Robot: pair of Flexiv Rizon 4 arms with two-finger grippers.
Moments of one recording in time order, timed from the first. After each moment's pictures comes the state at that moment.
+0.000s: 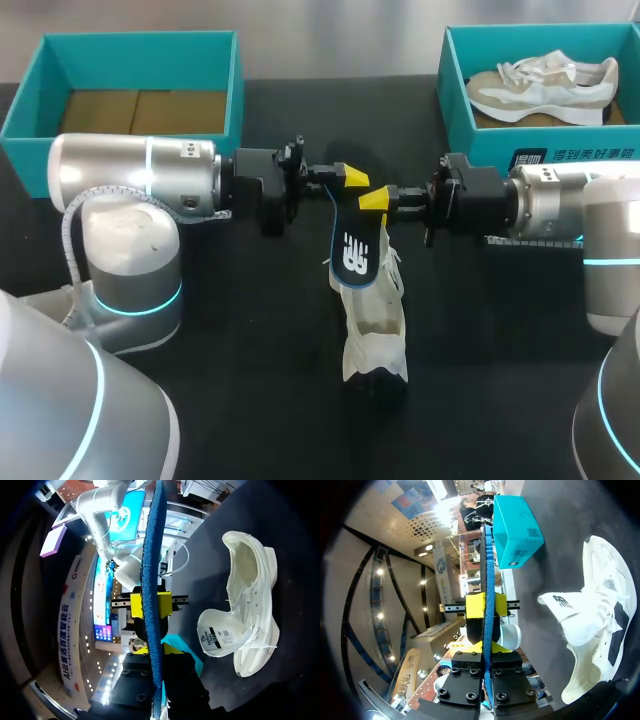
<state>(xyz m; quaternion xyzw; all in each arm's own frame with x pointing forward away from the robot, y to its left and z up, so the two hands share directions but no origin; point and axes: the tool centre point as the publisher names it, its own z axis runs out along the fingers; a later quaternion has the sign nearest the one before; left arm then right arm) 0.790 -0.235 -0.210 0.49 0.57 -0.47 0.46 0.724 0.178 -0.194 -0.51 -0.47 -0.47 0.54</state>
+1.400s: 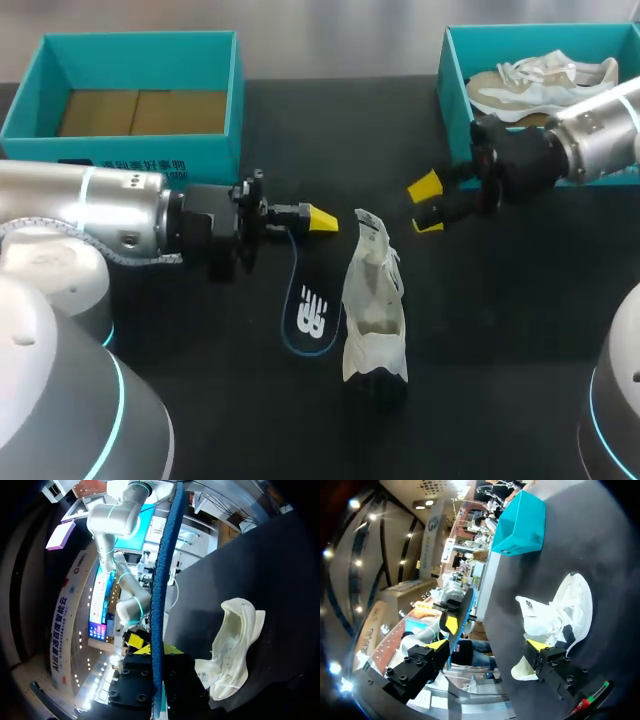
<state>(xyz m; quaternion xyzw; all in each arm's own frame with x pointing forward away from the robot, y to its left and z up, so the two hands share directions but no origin) 0.685 -0.190 -0.178 0.47 0.60 -0.51 0.40 0.720 0.101 -0.209 -0.41 -0.68 -0.42 0.43</state>
